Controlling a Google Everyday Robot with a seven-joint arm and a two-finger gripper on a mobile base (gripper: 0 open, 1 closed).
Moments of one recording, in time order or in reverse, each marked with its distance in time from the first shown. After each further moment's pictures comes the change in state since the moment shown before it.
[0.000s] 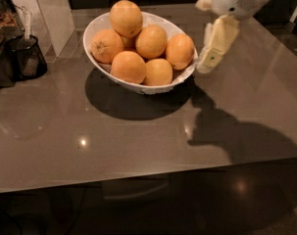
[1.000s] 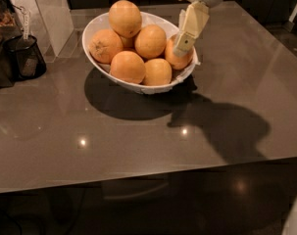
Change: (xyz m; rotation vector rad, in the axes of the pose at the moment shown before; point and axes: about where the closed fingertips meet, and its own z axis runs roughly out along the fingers) arm -0.049 -0.042 0.029 -0.021 -0.060 -0.051
